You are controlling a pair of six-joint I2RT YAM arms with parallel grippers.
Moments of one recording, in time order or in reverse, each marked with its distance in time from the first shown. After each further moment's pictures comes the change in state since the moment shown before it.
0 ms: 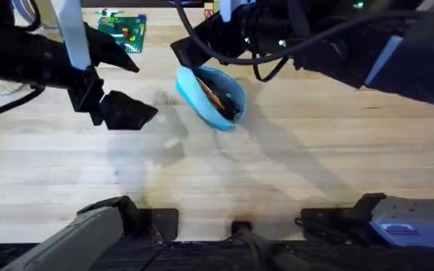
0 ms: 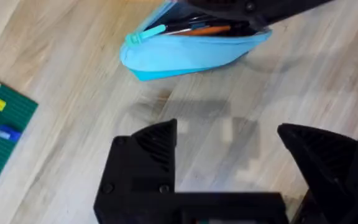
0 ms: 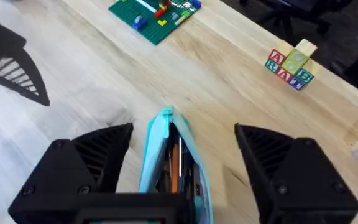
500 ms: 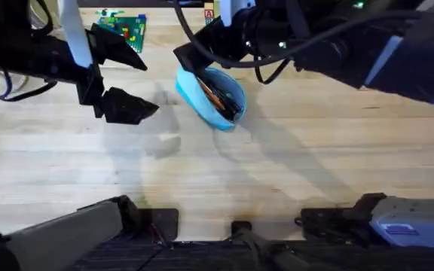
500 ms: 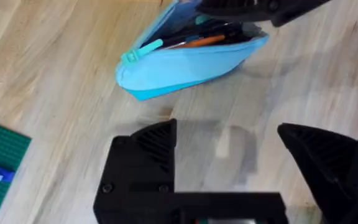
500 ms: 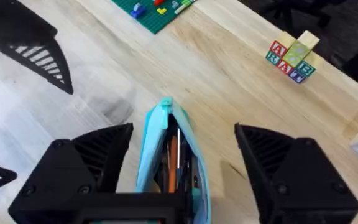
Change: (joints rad) left arm 0.049 0.153 0.000 -0.003 0.113 0.210; right arm 0.000 0.000 0.000 -0.035 0.000 -0.017
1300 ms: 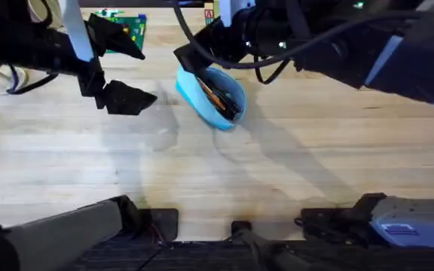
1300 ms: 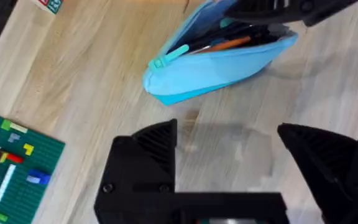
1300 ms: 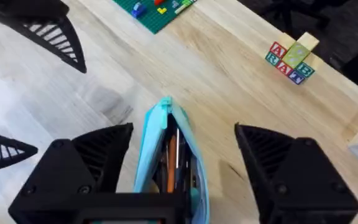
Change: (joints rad) left arm 0.000 0.024 0.000 0.114 0.006 0.014; right arm 0.000 0.000 0.000 0.000 0.000 -0.007
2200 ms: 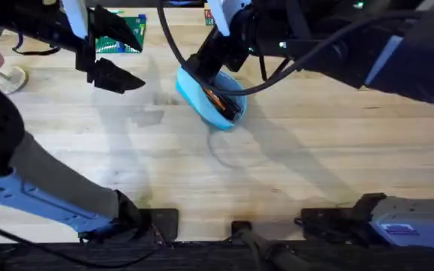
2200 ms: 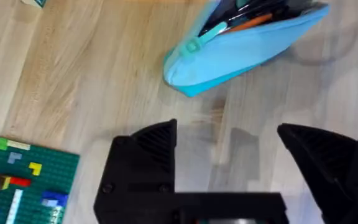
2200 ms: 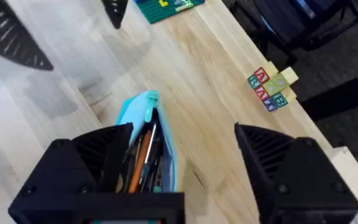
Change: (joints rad) left arm 0.044 0.442 0.347 -0.191 0.002 0.266; right arm 0.000 0.000 0.000 0.000 -0.009 -0.316
